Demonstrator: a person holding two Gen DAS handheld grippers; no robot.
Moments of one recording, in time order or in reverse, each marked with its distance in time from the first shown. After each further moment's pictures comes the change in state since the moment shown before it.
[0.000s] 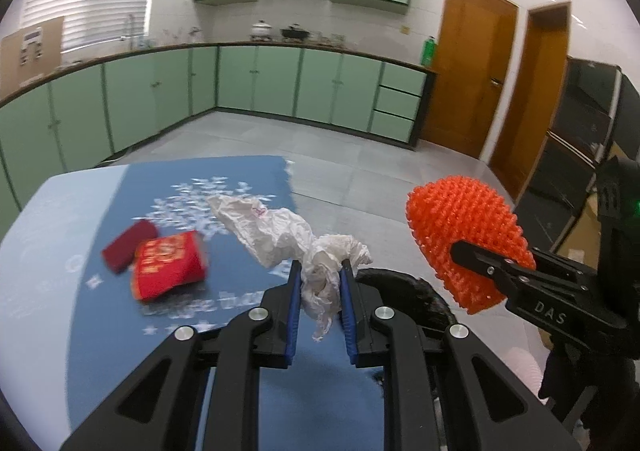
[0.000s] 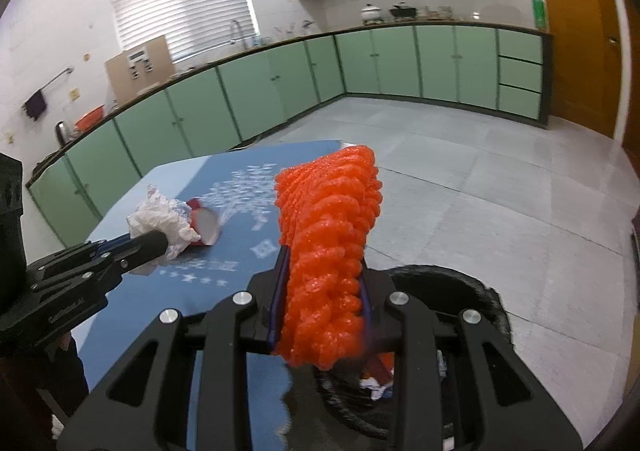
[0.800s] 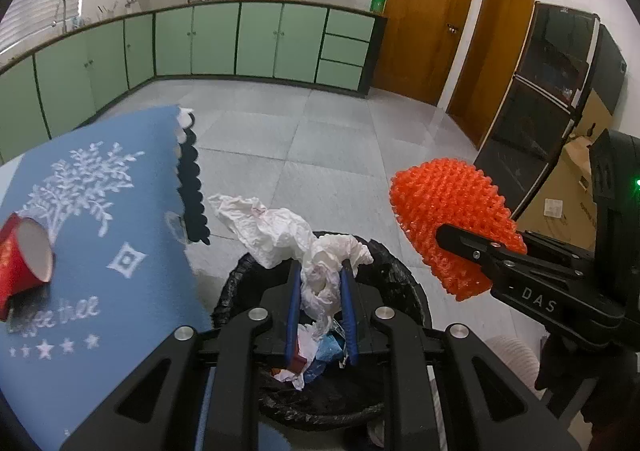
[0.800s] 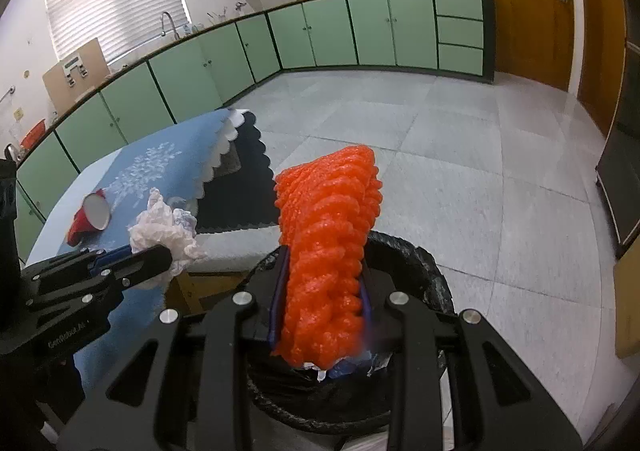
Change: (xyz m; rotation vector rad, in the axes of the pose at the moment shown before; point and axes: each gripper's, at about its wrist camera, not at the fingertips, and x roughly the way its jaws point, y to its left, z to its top) left arm 0.115 -0.079 -0.019 0.090 0.173 -0.148; right arm 0.040 -0.105 -0.042 0.126 0.095 -0.151
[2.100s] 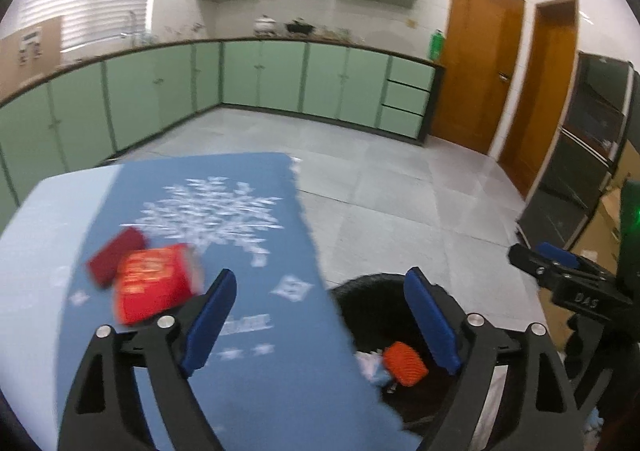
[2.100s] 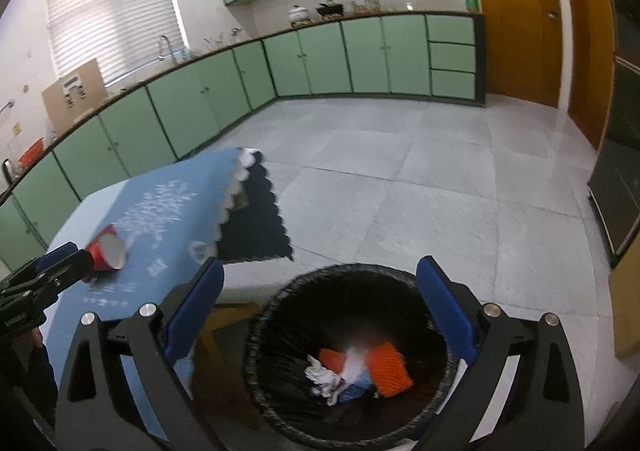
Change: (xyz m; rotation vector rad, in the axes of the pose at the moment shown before) left arm -0.106 0.081 -0.001 -0.115 -0.172 0.213; right arm -0.040 0.044 0.030 -0.012 -0.119 0.001
